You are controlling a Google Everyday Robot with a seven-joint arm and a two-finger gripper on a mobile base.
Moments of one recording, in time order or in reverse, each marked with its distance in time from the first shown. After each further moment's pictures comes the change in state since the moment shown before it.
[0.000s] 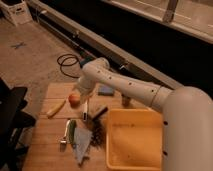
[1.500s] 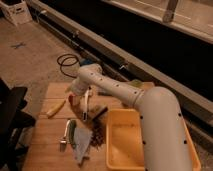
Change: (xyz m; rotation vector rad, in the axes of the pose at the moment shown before) arm 0.000 -0.032 0.082 0.008 -0.122 0.012
